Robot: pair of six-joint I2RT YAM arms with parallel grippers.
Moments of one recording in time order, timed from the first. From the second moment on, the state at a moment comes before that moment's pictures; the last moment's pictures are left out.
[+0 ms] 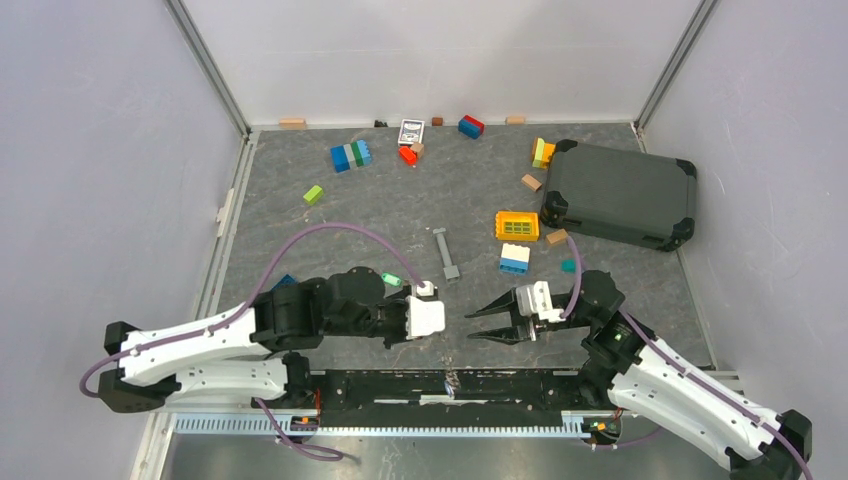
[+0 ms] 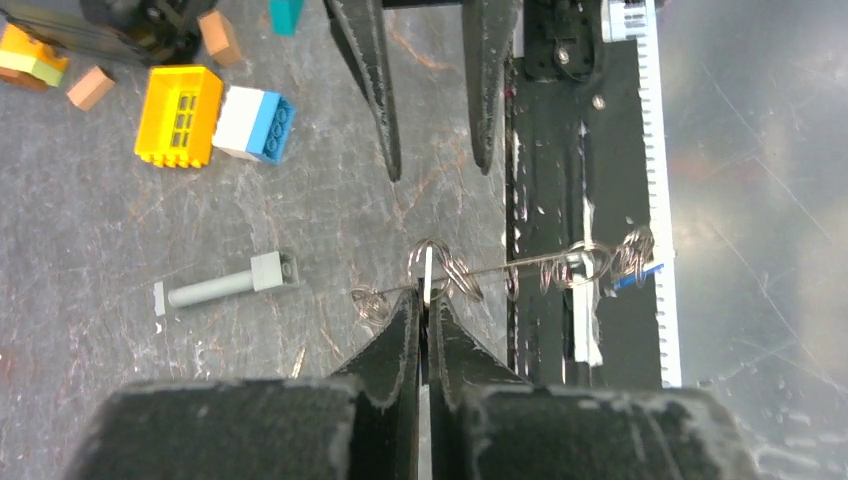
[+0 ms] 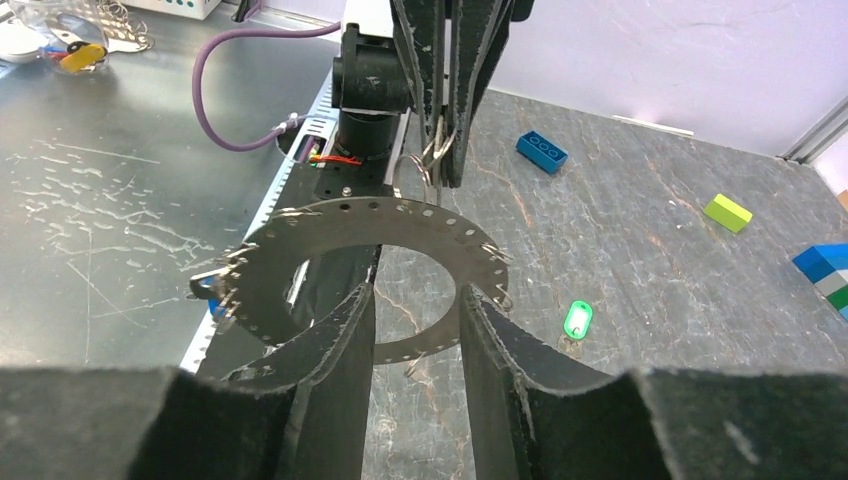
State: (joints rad) left arm -1.32 0.88 0.95 -0.53 0.07 0.29; right arm 0.80 0.57 0.41 0.17 -0.88 -0.20
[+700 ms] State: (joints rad) left arm -1.42 1.35 1.42 -1.21 -0.18 0.35; right arm 0.80 0.58 0.33 0.28 -0.77 -0.16
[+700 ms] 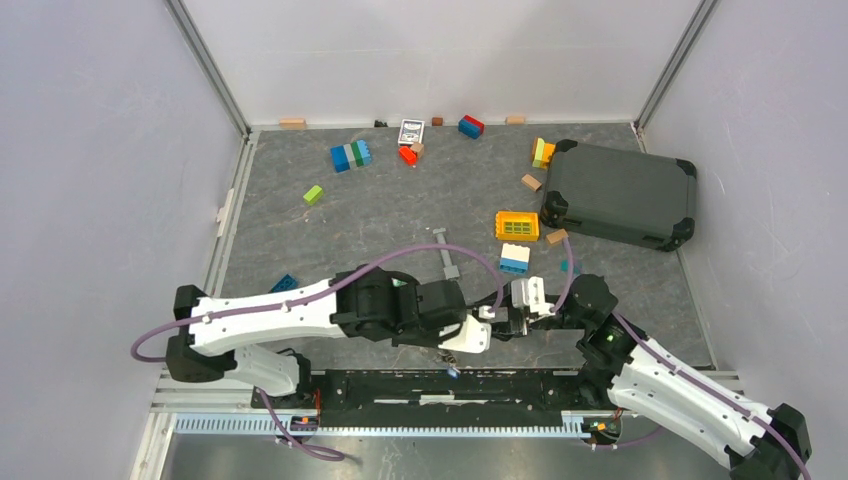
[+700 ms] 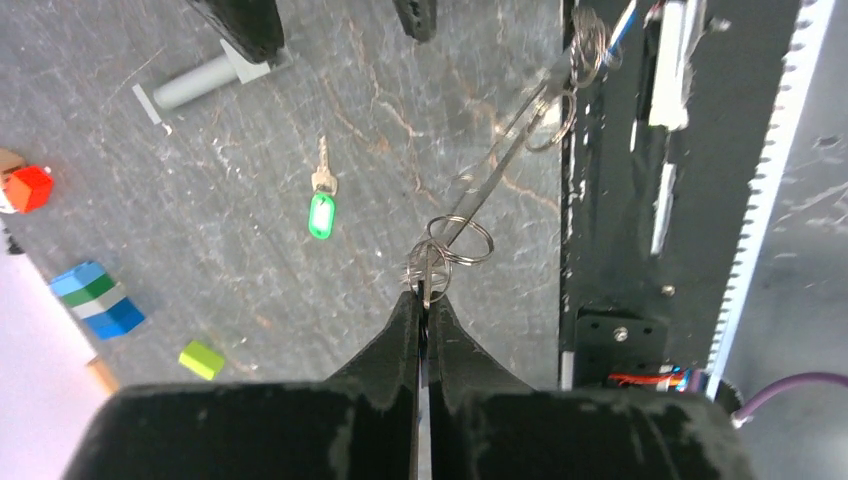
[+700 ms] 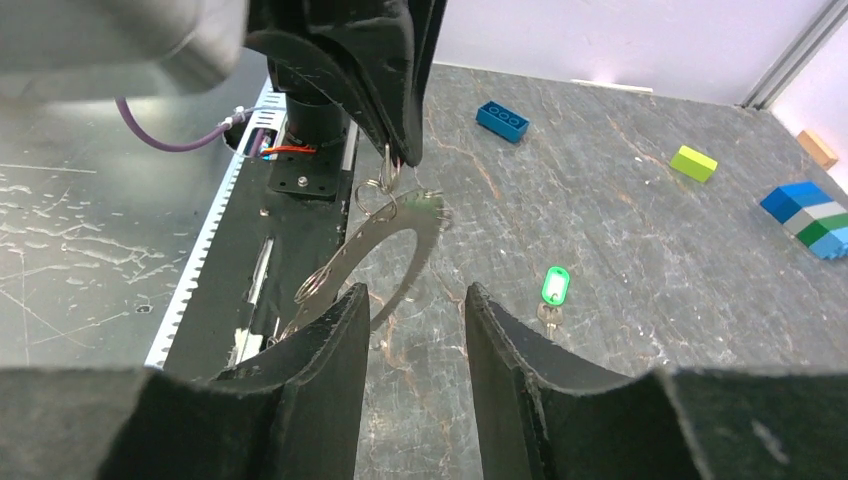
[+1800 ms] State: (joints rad) left arm -1.61 1.40 1.56 -1.33 -0.52 0.54; right arm 0.81 0.55 0.08 0.87 -0.64 0.26
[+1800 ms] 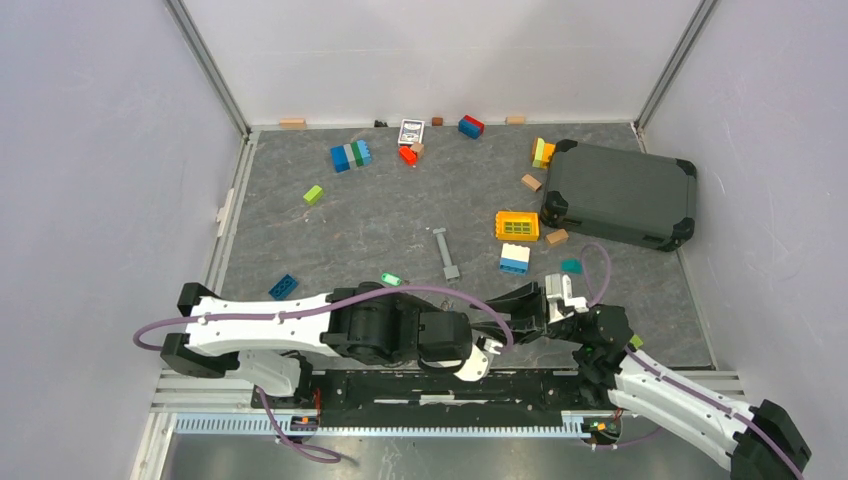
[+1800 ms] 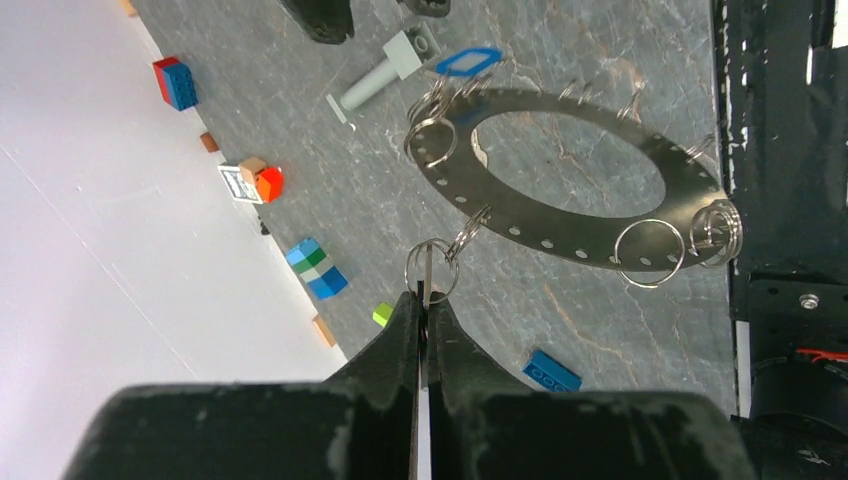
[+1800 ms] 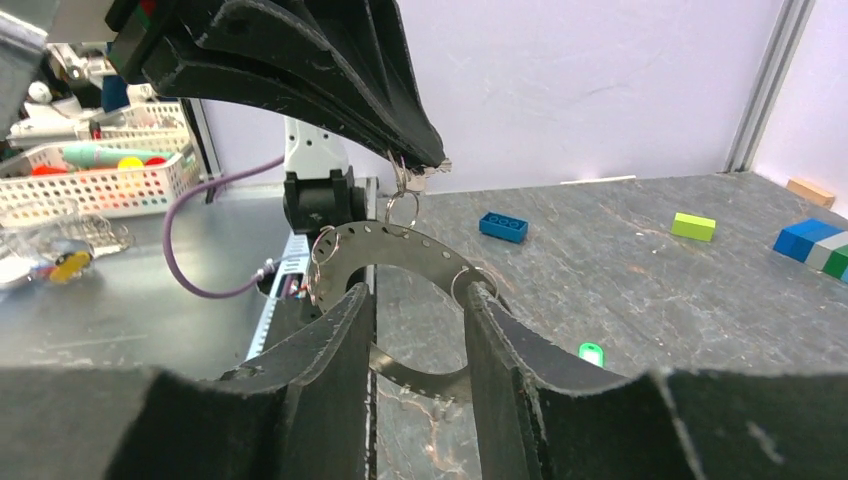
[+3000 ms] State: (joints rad) left arm -1.61 1.50 1.67 -1.31 -0.47 0.54; right arm 1.31 0.81 0.09 1.06 0.04 -0.03
